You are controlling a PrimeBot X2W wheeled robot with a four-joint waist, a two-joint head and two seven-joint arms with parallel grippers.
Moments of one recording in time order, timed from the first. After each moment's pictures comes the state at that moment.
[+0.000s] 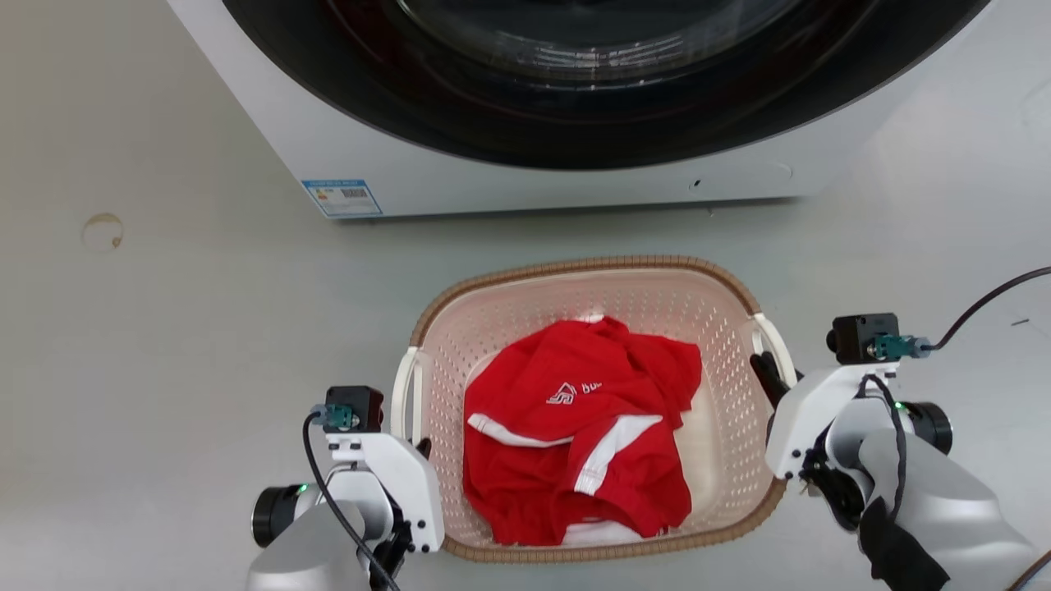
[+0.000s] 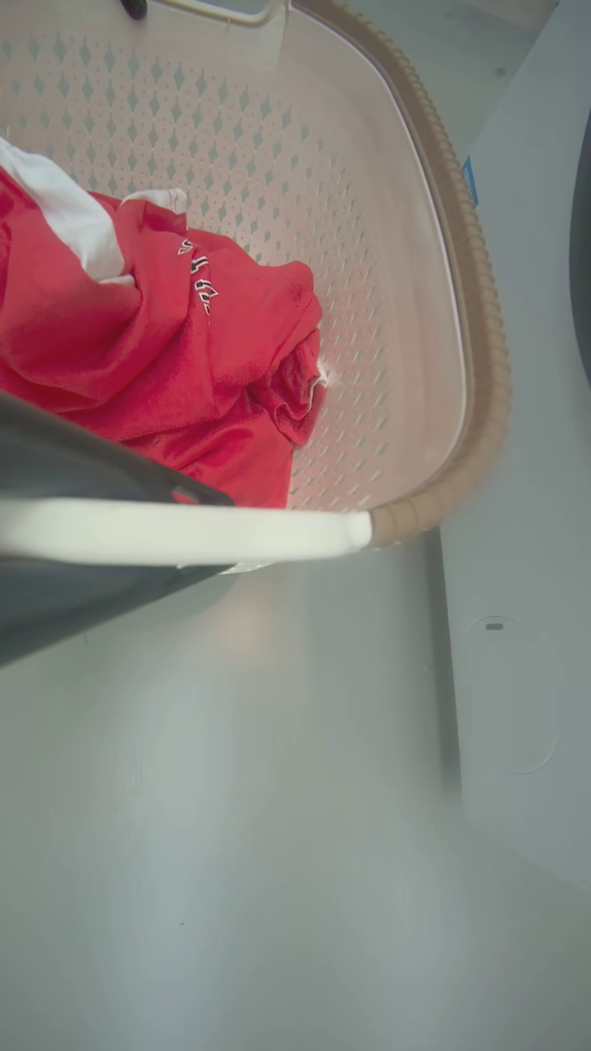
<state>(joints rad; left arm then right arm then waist) -0.69 0.03 -0.94 1.25 -1.03 -0.04 -0.05 -0.68 0.03 0.87 1.10 0.97 0.14 -0.12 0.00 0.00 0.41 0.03</state>
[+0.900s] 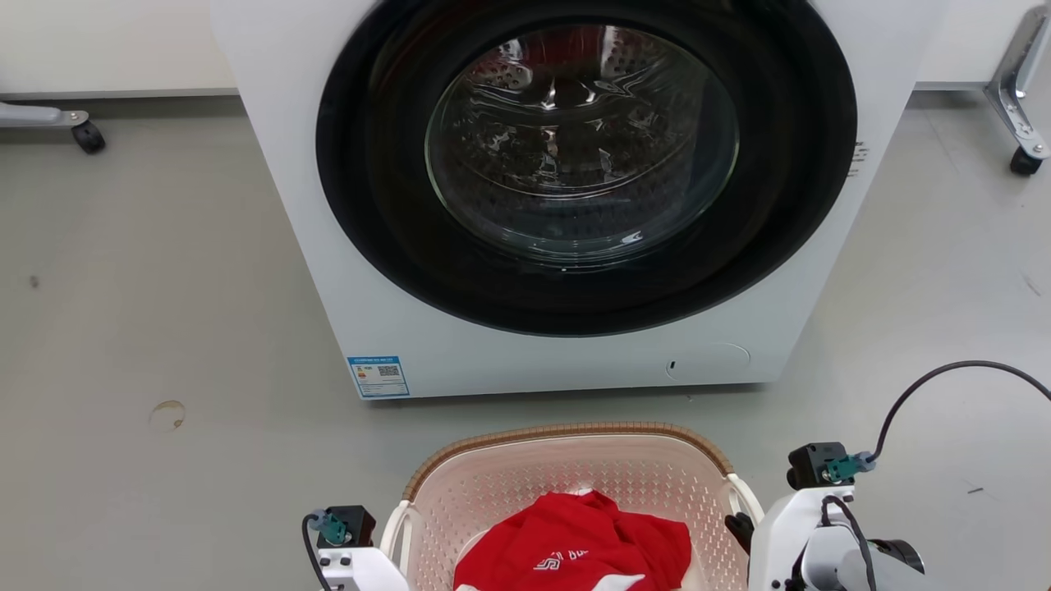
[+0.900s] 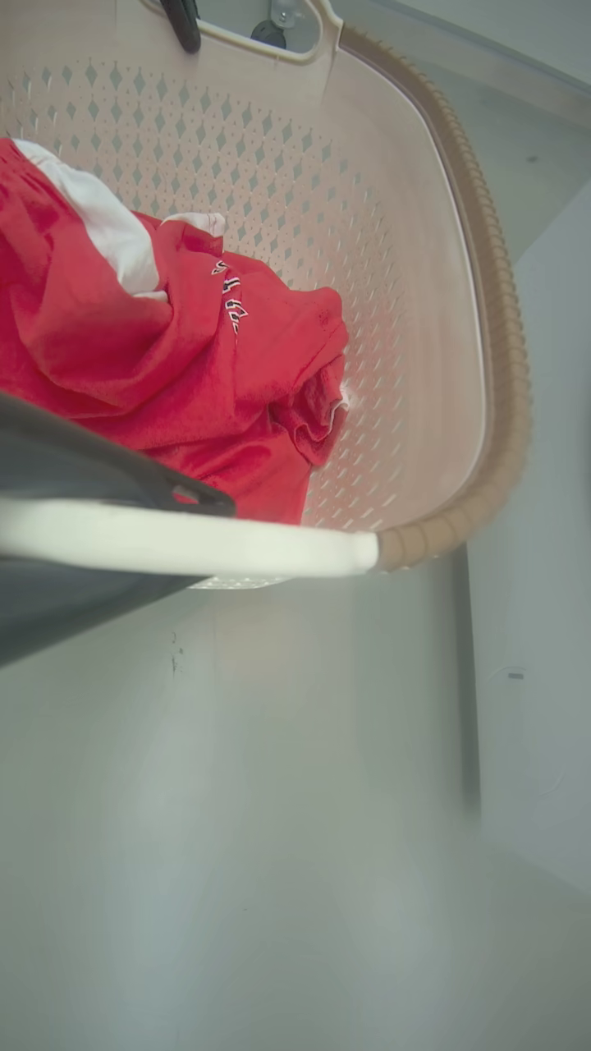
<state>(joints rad) -0.49 0.07 -0.97 1.24 -1.06 -0.05 0.15 -0.49 0.06 1.05 1.11 1.14 0.14 0.03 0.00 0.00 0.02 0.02</state>
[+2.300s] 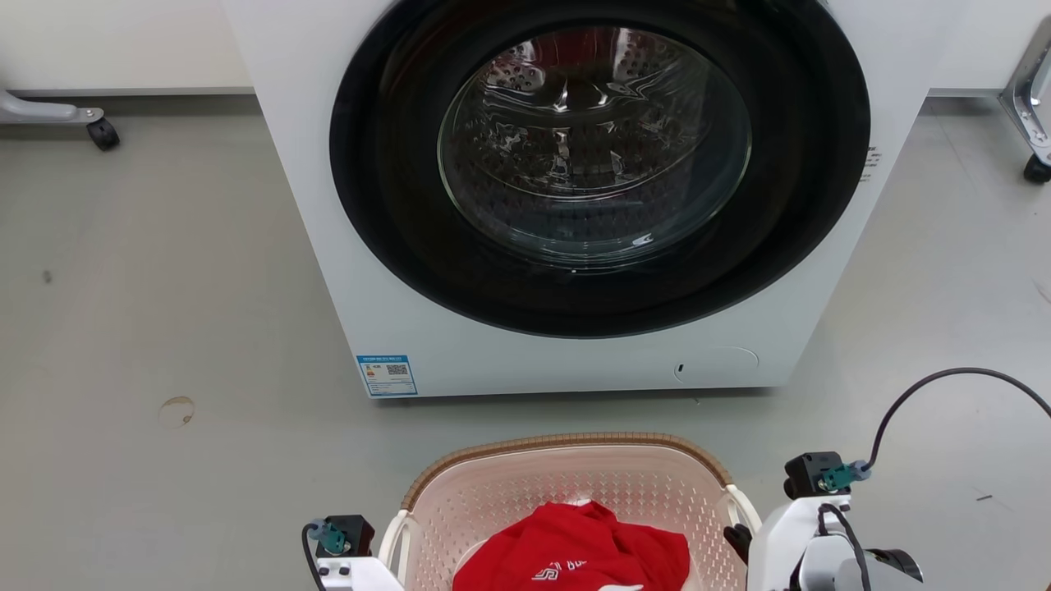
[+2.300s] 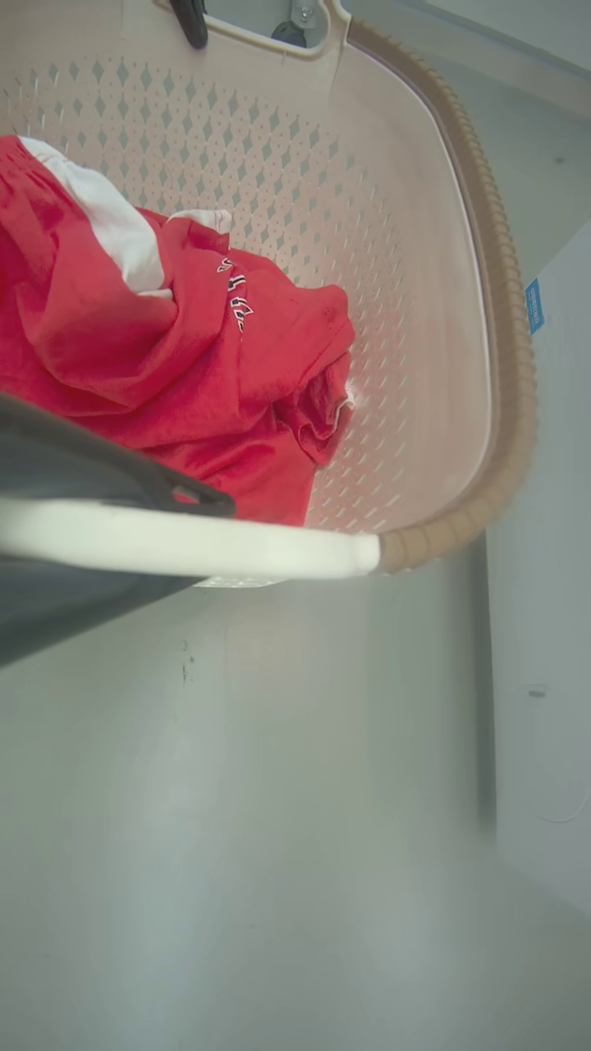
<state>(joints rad) -0.48 0.08 -0.99 1.24 -1.07 -0.04 0.15 -0.49 0.07 1.18 1.14 1.24 0.15 0.01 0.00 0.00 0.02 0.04</state>
